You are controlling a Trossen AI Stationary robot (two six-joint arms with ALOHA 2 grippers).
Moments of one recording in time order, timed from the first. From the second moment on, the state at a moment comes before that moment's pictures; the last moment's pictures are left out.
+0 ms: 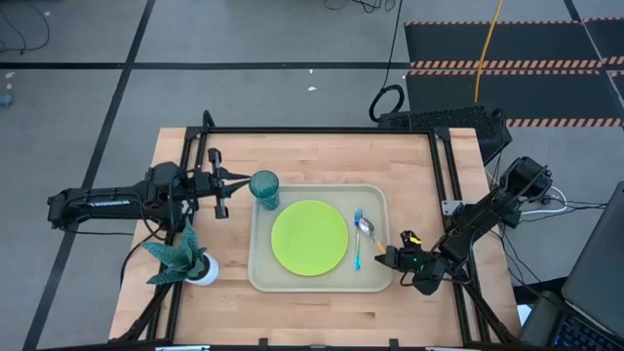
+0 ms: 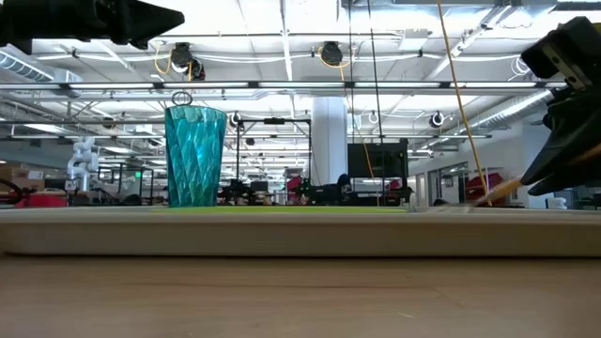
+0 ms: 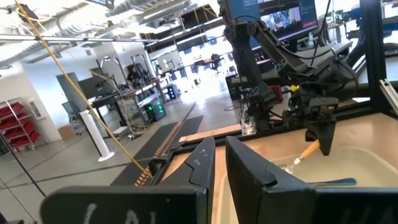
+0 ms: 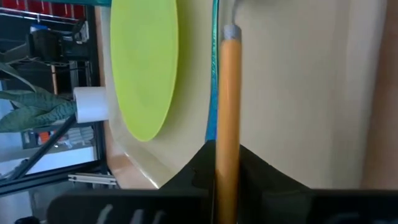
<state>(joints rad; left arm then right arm) 0.16 0.48 0.34 0.26 0.04 0.32 0.81 1.36 0.37 0.09 0.73 2.22</state>
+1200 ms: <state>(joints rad) 0.16 0.48 0.34 0.25 0.04 0.32 0.73 1.36 0.37 0.23 0.55 2.11</state>
